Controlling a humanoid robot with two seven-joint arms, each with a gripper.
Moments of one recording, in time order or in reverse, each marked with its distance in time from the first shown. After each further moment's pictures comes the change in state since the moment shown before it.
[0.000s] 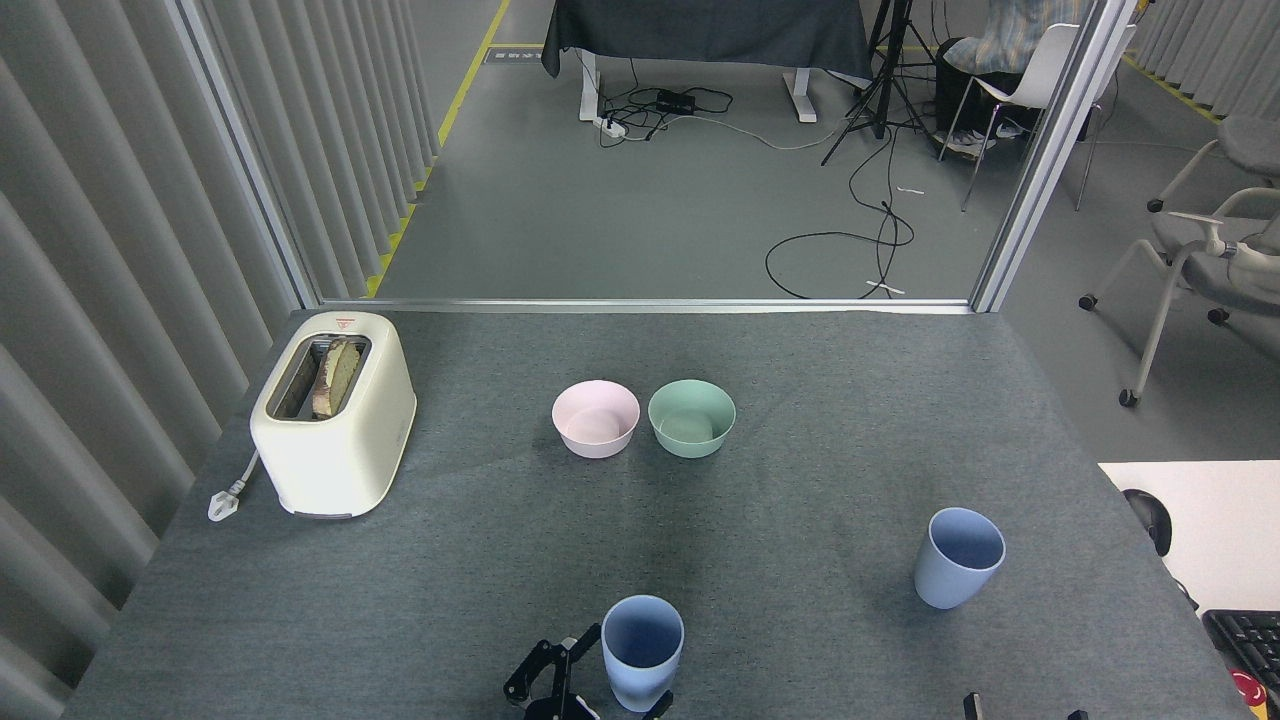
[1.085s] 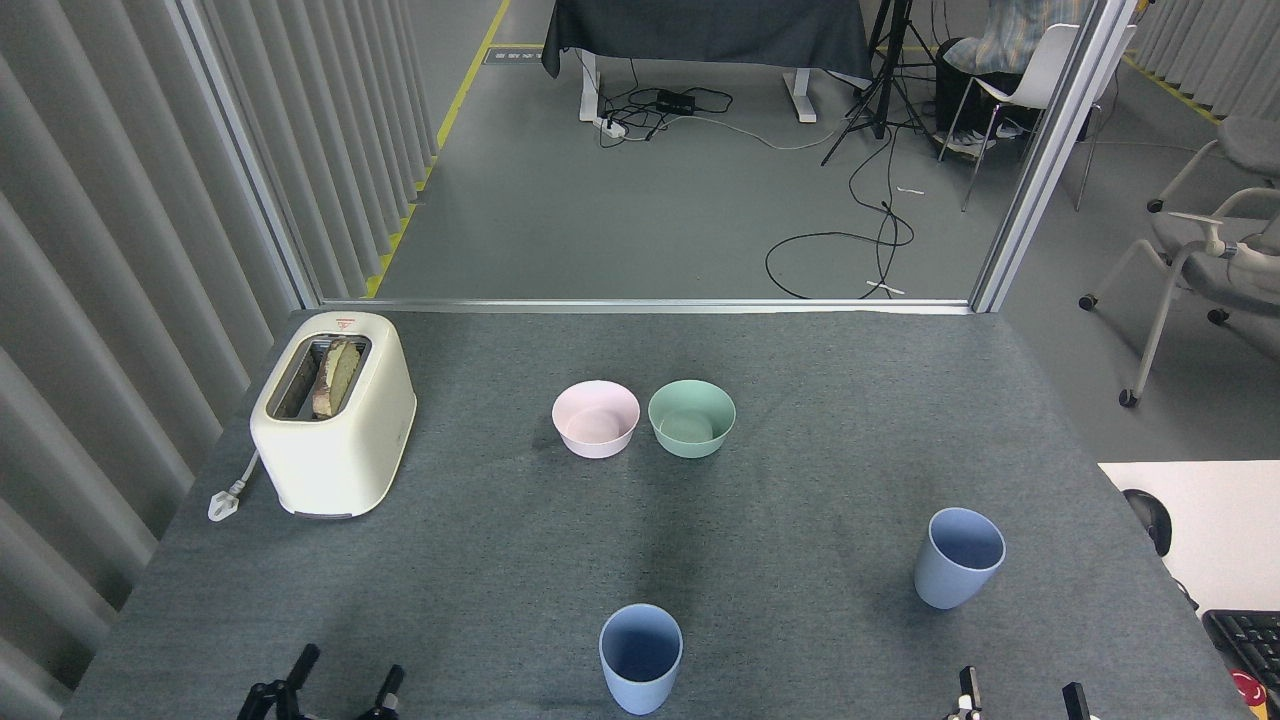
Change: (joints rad) left arm 0.154 0.192 0.451 0.005 0.232 0.006 0.052; right arm -0.057 -0.007 0.007 0.020 0.004 0.009 0.002
